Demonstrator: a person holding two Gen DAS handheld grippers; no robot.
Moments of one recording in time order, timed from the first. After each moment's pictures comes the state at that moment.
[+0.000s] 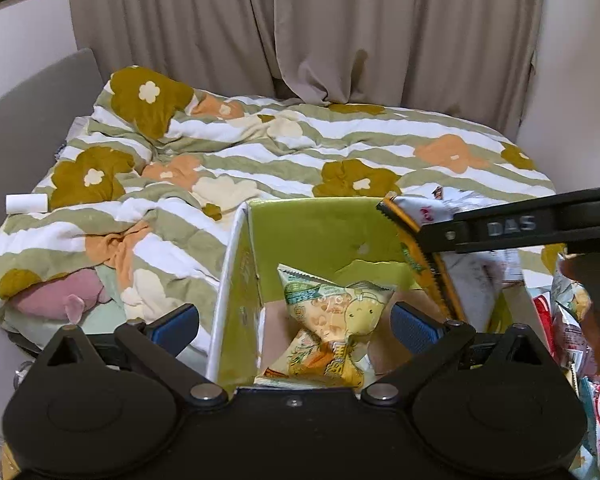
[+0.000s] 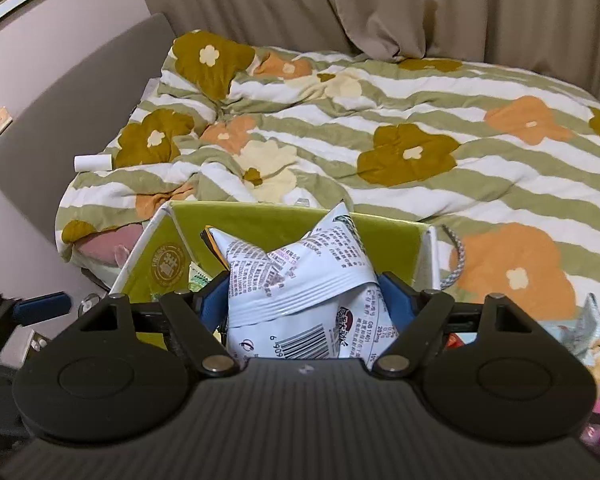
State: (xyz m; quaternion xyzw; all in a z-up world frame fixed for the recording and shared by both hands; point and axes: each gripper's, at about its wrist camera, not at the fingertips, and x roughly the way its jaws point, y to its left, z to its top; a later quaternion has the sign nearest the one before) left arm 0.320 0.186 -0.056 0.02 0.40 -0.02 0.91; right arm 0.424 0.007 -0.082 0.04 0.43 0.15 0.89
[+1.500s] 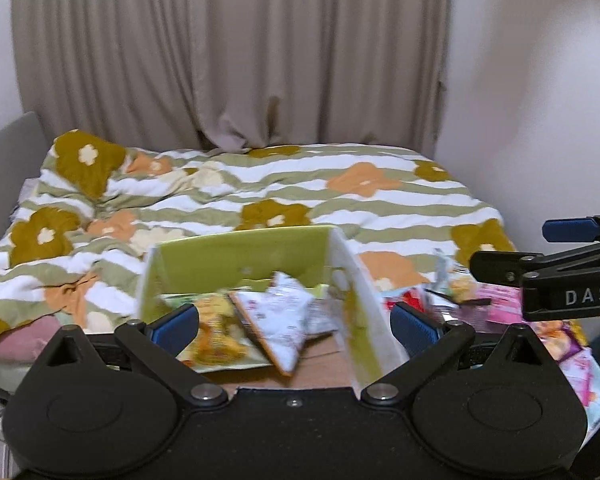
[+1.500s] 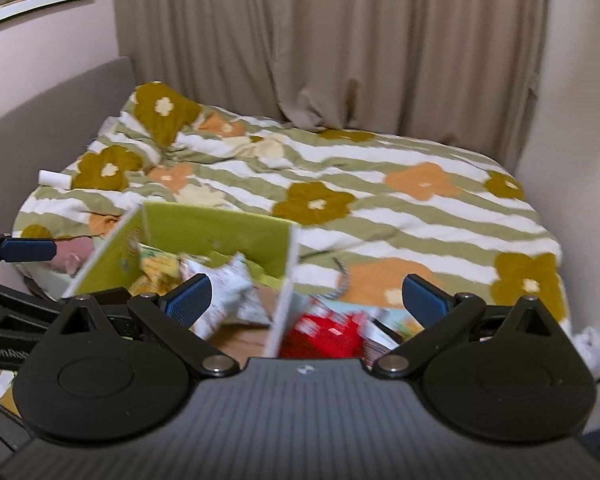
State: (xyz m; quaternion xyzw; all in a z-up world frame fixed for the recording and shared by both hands) left arm 0.222 0.111 0.003 0.04 0.34 -0.13 0.93; right arm 0.244 -0.088 -0.001 -0.02 0.33 0.04 0.94
